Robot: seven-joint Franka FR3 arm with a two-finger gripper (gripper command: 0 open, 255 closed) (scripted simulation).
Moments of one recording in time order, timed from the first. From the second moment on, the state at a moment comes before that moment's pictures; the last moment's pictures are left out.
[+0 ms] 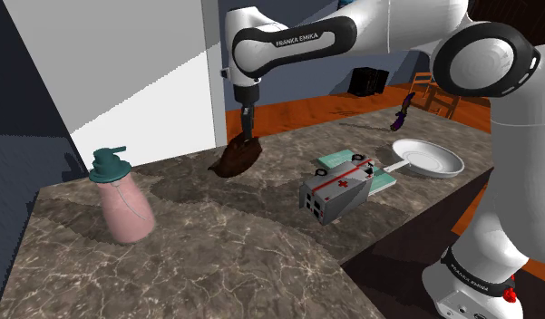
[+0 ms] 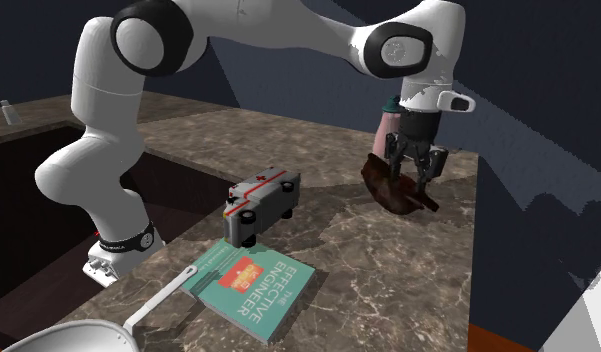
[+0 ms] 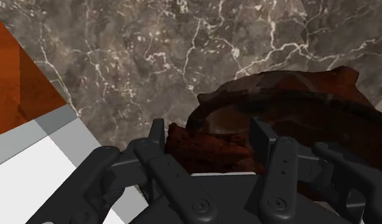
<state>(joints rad) 0.27 0.47 0.04 -1.37 -0.10 1.82 -0.46</state>
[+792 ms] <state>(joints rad) 0.27 0.47 0.03 -1.42 -0.11 1.89 -0.46</state>
